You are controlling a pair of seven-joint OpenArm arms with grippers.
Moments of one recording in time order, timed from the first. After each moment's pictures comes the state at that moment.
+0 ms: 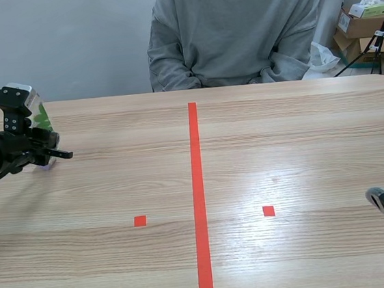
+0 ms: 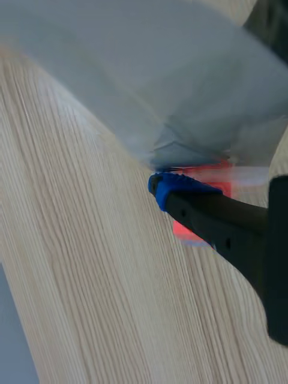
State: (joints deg) left arm -32.3 -20.8 7.9 28.6 -0.5 -20.9 -6.2; right arm -45.5 26.7 26.5 115.7 11.7 36.9 -6.2
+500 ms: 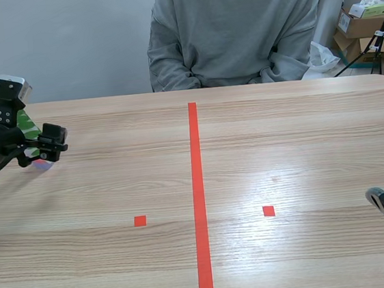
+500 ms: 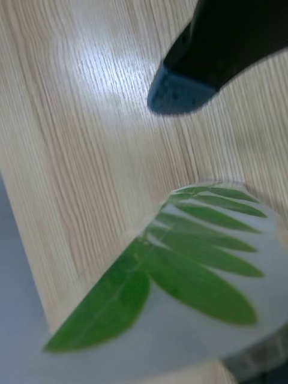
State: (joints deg) left arm -33.5 -21.3 7.9 28.6 -0.5 -18.0 -7.1; right arm -45.5 26.7 26.5 115.7 11.7 36.9 -6.2
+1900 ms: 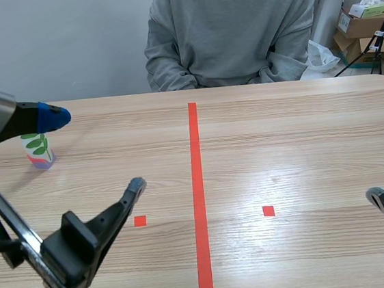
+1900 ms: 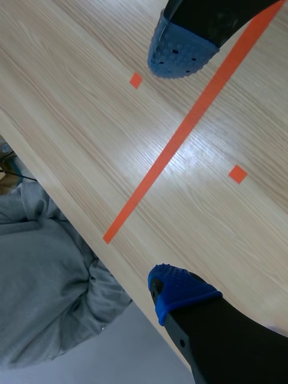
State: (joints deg) left arm 40.8 -33.6 3.2 130.6 -2.7 -16.2 1.9; right arm -45.5 26.7 26.5 115.7 11.7 36.9 -6.2
